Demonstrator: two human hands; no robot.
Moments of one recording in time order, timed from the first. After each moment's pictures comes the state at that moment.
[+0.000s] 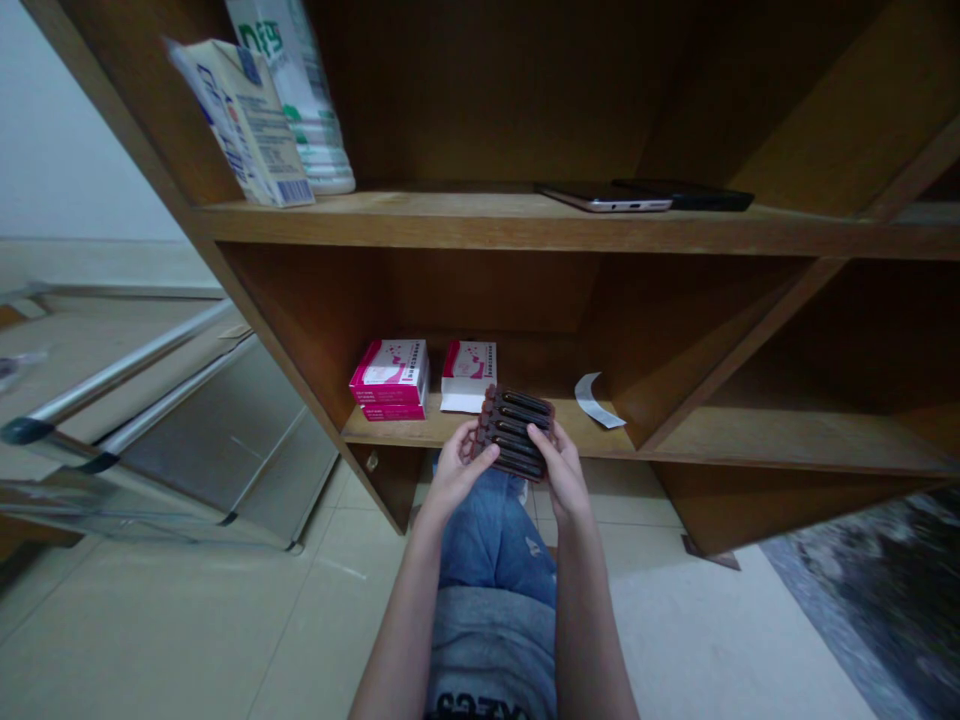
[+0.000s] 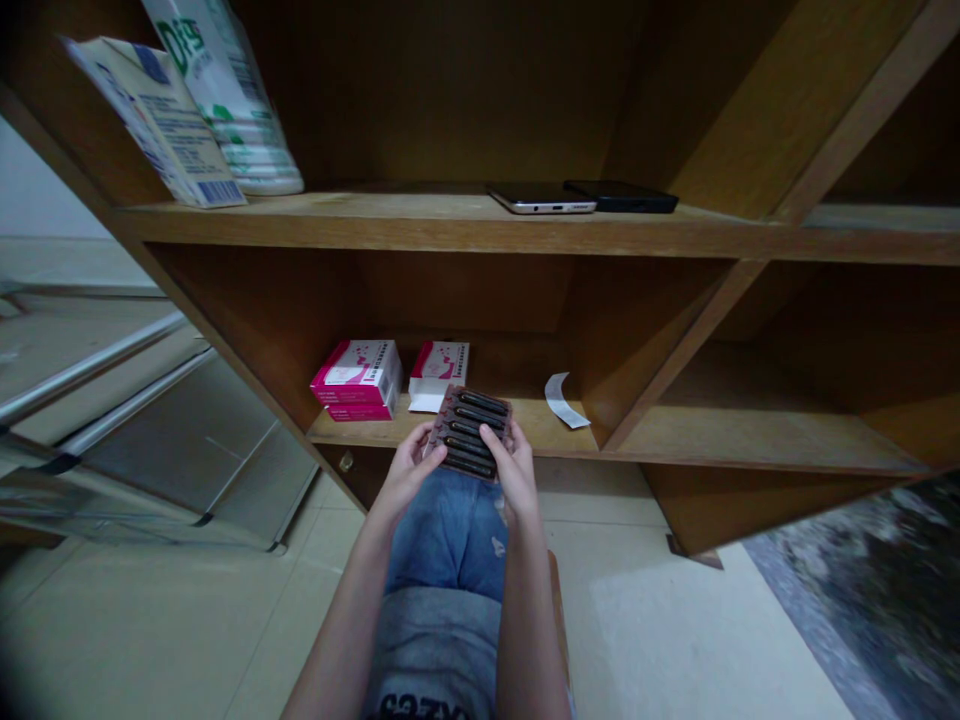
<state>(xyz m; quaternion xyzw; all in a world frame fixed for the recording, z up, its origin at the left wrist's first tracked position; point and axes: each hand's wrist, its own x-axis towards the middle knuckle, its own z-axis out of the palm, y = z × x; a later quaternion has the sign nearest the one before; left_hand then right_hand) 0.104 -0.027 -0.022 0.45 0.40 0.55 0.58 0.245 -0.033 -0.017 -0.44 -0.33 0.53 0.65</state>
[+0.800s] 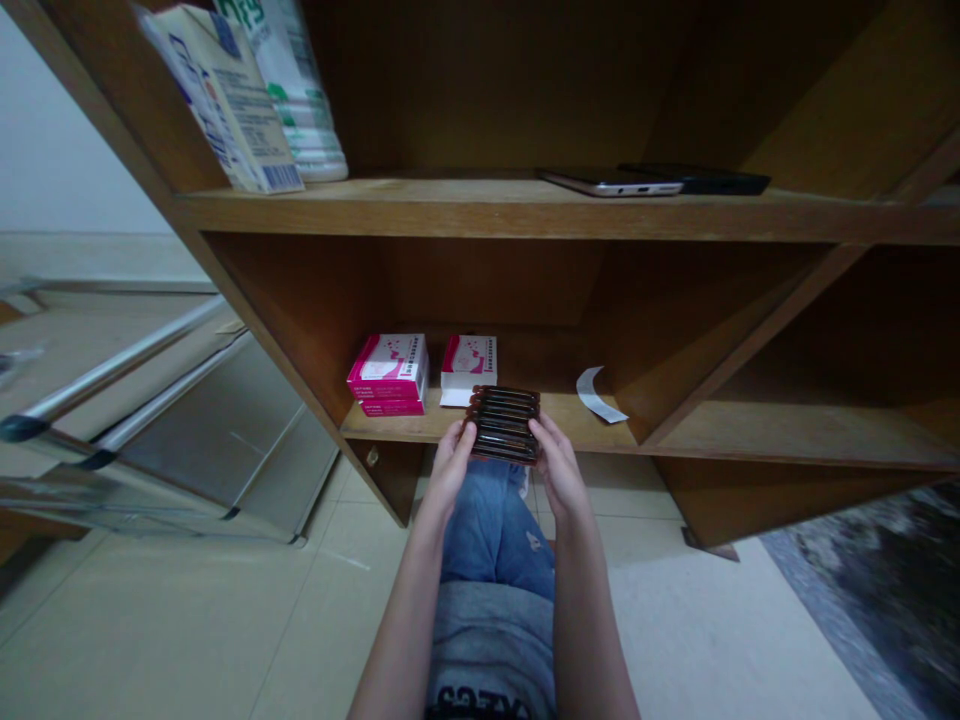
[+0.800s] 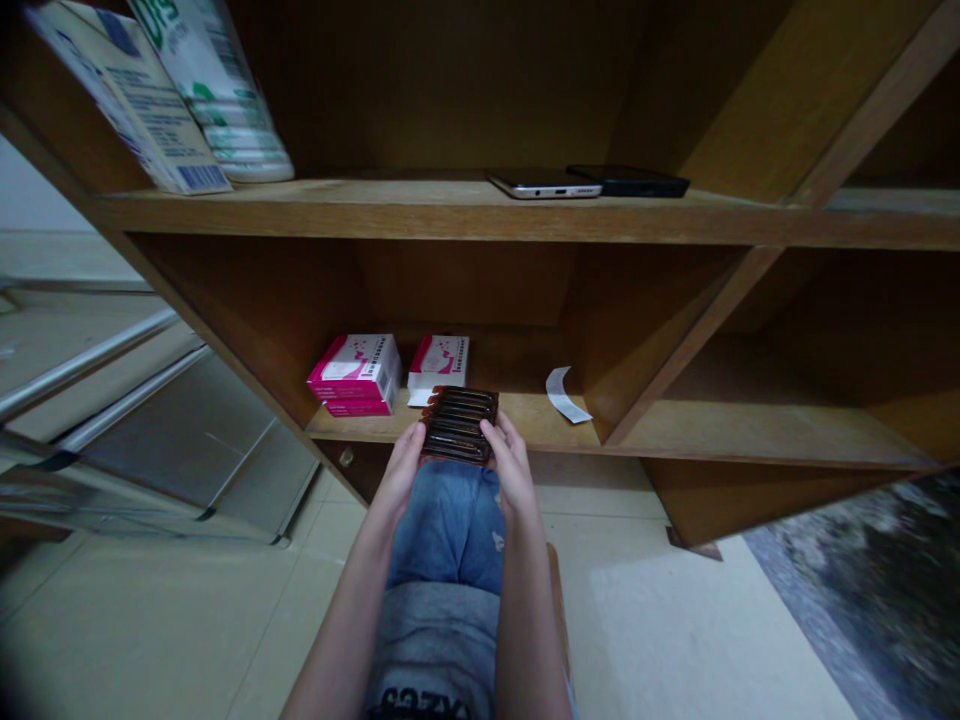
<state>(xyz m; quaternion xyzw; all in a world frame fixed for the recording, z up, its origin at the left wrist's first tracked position) 0.101 -0.022 -0.036 0.40 0.44 0.56 0.57 0.245 -0.032 -0.025 -0.42 -0.34 0.58 0.61</state>
